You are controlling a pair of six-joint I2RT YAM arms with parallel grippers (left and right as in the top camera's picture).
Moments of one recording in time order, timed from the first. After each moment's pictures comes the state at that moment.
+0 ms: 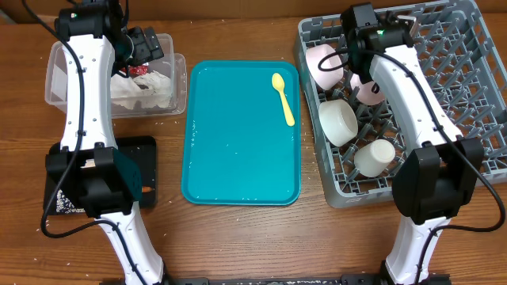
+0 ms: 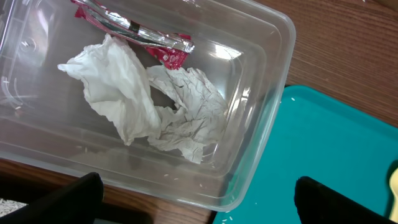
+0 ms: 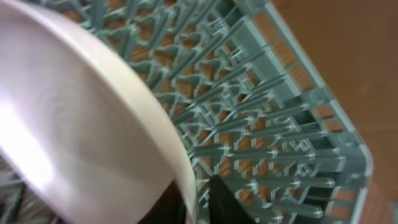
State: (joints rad) left arm 0.10 2.17 2.27 -1.26 0.00 -0.31; right arm 0.19 2.08 1.94 -1.20 0.79 0.54
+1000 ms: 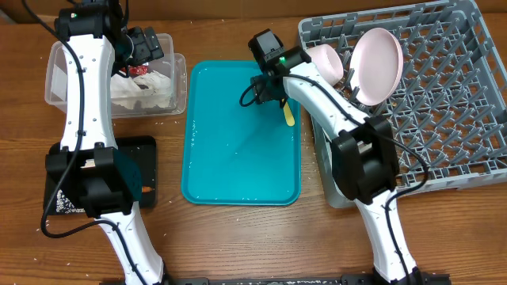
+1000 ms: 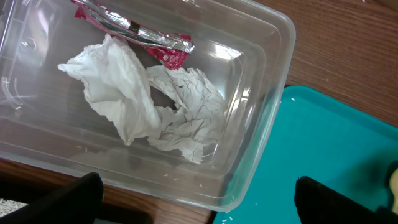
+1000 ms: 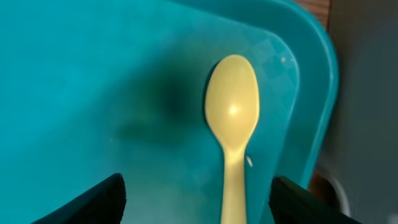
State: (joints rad) left arm 0.10 2.17 2.27 -1.26 0.00 -0.31; right arm 0.50 2.42 2.12 -0.95 0.15 0.25
